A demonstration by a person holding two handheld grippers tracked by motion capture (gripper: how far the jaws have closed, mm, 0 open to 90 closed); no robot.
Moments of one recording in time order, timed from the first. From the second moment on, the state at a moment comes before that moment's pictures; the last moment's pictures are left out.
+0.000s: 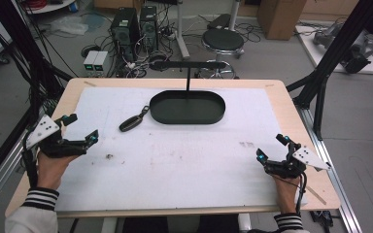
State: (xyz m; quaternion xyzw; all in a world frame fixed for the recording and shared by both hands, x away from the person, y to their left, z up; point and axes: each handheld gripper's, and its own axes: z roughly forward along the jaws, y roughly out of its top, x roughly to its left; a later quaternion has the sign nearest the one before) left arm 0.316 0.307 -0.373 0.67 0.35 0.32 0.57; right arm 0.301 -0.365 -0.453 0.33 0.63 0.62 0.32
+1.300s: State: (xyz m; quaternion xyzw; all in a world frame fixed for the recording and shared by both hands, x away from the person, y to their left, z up) left arm 0.451 0.238 -0.340 0.87 0.31 0.14 0.35; right arm 0.301 -0.365 -0.453 0.34 0.63 0.62 0.32
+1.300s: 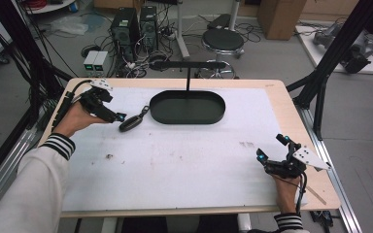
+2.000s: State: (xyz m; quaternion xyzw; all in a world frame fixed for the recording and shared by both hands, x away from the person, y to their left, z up) left arm 0.491 0.191 -0.351 0.92 0.29 0.10 0.24; right arm 0.301 -0.366 -0.453 0.34 0.63 0.62 0.32
